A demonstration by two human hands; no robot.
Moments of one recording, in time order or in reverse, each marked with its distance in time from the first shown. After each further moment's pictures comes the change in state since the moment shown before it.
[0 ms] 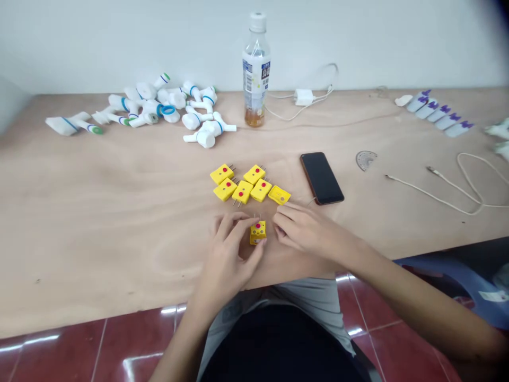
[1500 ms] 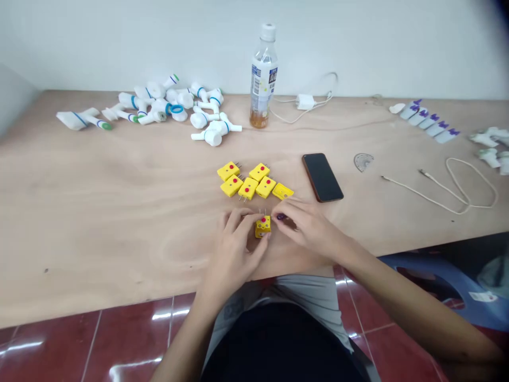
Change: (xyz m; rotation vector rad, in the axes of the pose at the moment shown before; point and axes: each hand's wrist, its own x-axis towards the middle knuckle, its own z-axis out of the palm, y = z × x) left_hand -0.006 -0.005 0.005 -0.039 0.016 0.010; right_hand 0.010 -0.021 -0.009 0.331 0.203 0.150
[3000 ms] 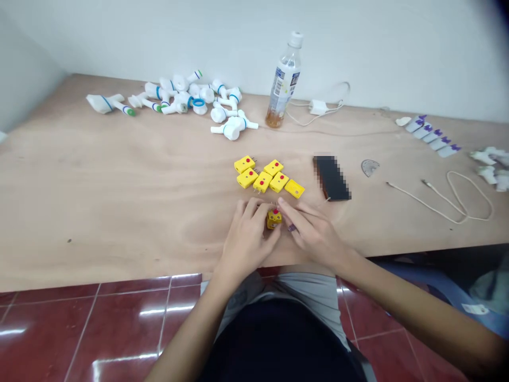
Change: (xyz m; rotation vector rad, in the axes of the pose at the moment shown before) left_hand 0.000 -0.003 0.007 -0.014 -0.017 -0.016; right_hand -0.032 0.003 0.034 -0.315 0.150 -0.190
